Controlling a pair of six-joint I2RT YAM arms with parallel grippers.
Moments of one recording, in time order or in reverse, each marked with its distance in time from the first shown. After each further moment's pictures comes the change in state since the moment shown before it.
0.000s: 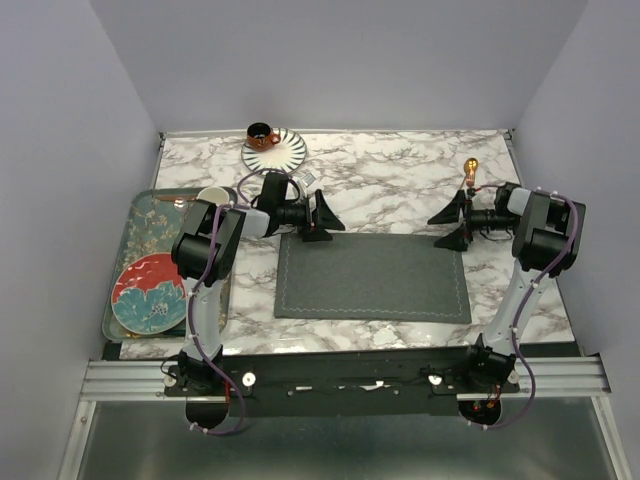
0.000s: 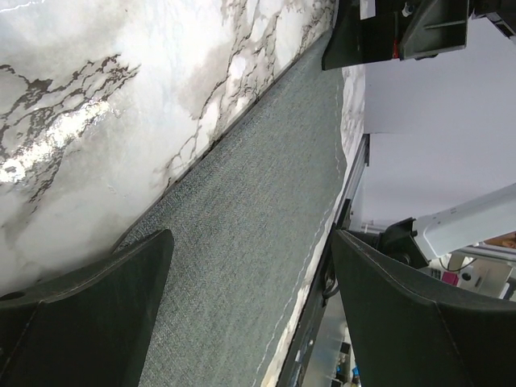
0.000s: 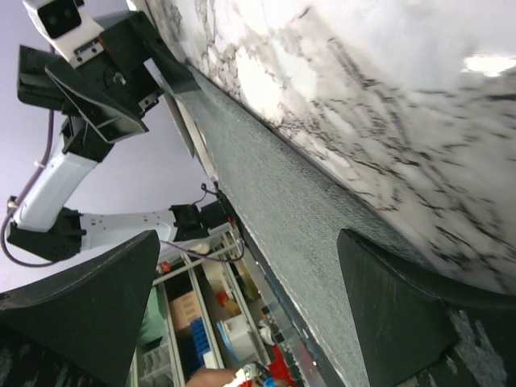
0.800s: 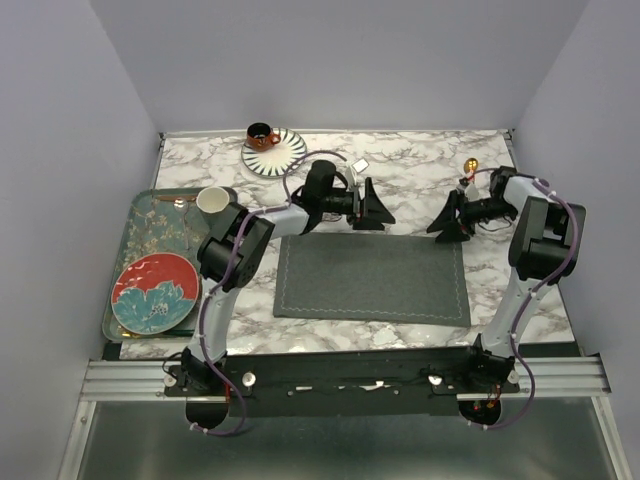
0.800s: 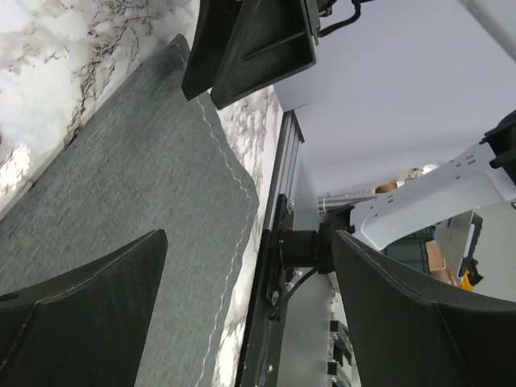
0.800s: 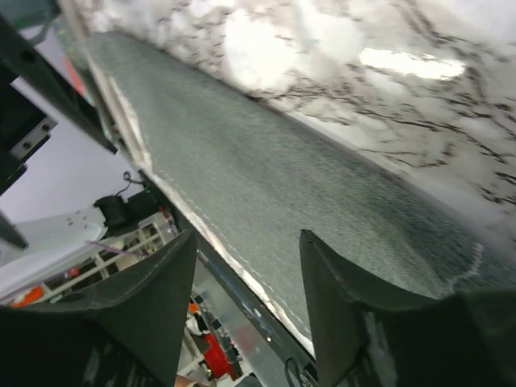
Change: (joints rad) left arm -0.218 0.022 0.212 0.164 0.035 -0.192; right arm 0.055 -0.124 0.046 -0.118 0.176 -0.090
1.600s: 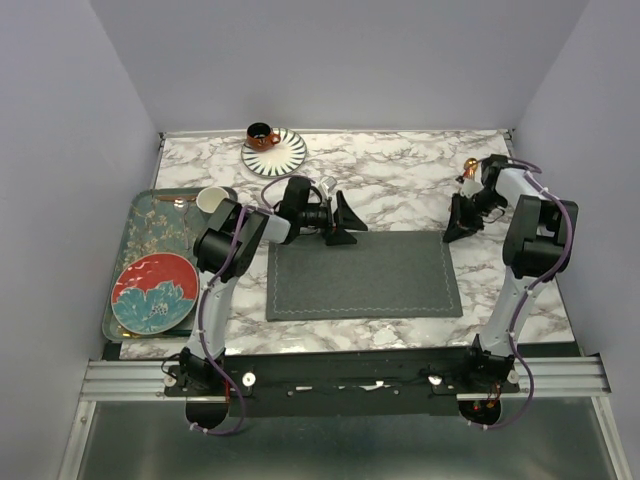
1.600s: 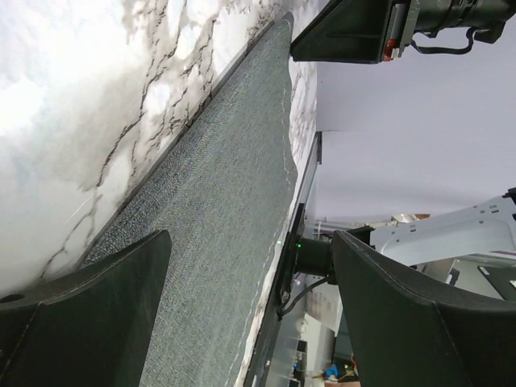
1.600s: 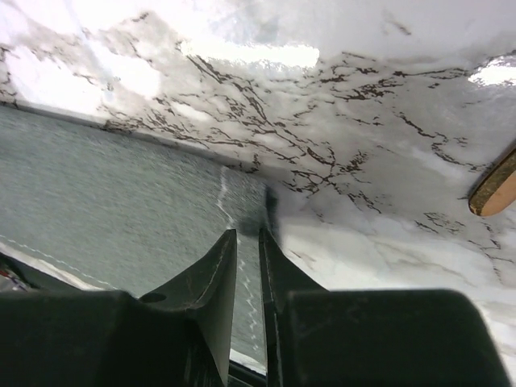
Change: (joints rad) left arm 0.092 0.109 -0.140 0.103 -0.022 -0.108; right arm 0.070 0.017 0.098 0.003 0.518 -0.035
